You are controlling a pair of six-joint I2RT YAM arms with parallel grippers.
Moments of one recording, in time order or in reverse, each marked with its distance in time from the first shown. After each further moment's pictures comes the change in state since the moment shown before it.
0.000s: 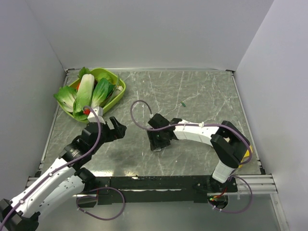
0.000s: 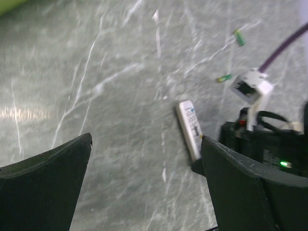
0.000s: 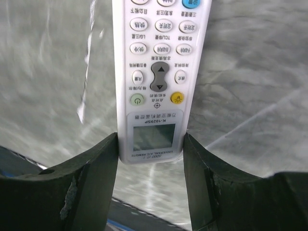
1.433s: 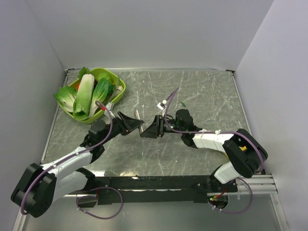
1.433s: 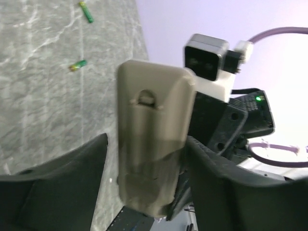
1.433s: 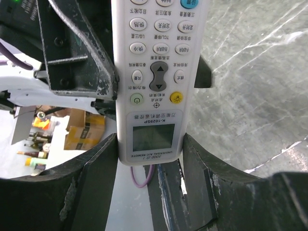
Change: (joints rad) left arm 0.124 0.398 -0.276 1.045 0.619 -0.448; right arm -0.204 -0.201 -0.421 1.258 -0.701 0.279
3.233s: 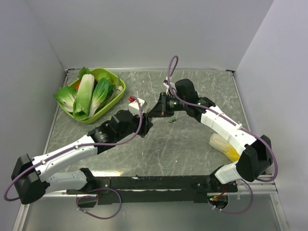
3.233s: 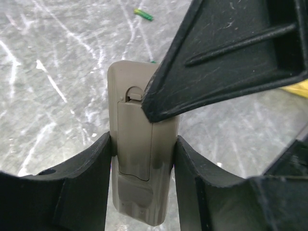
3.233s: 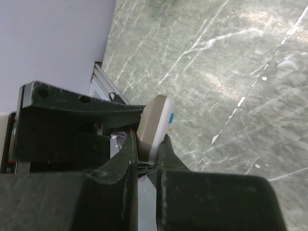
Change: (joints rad) left arm -0.397 0.081 0.517 -0.741 -0.517 0.835; right arm -0.100 -0.058 0.635 -1.160 0.178 -0.243
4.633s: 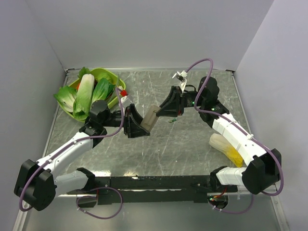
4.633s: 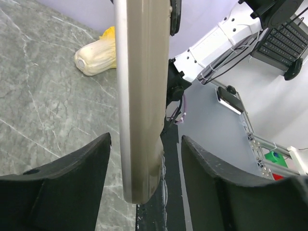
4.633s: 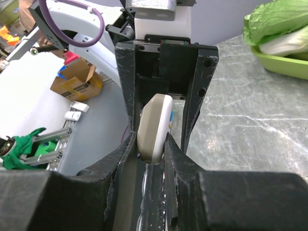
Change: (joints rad) left arm 0.393 0.000 -0.137 0.518 1.257 -0.201; right arm -0.159 -0.154 -0.160 0.616 -0.671 -0.168
